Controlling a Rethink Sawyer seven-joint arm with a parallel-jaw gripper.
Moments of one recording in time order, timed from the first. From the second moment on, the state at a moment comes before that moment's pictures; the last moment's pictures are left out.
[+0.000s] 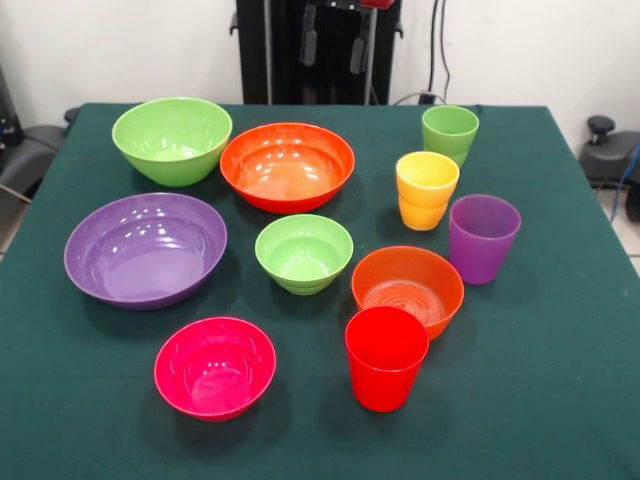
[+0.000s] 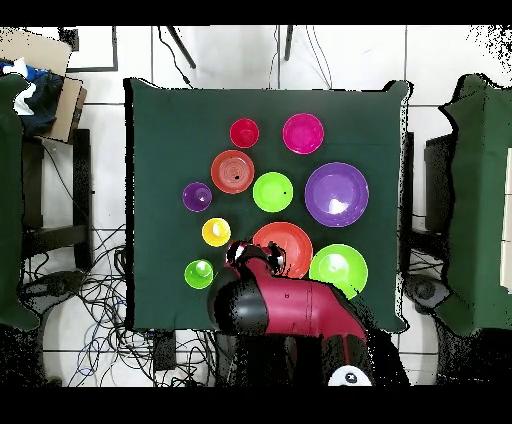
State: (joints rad) arm -0.28 -0.99 0.01 2.11 -0.24 0.21 1.92
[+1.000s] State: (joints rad) arm -0.42 -0.98 0.08 2.12 -0.24 0.28 1.92
